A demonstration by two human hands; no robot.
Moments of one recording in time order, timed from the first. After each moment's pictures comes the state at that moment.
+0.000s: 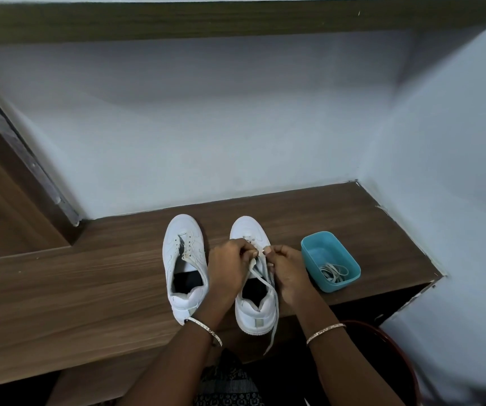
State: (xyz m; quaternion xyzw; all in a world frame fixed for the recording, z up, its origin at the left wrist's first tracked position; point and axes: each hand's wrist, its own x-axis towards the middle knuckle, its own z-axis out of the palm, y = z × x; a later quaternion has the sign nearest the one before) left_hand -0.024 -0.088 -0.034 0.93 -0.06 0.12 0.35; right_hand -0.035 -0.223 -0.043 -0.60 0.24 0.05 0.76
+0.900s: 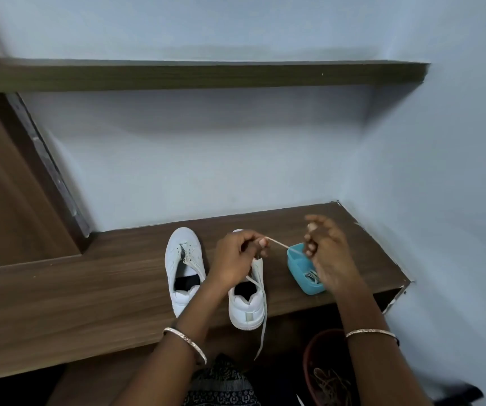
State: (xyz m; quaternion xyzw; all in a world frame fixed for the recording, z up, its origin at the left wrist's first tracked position) left_hand -0.086 -0.095 0.068 0.81 -0.16 0.03 0.56; right_hand -0.097 -0.289 0.079 -0.58 0.10 -0.11 0.80
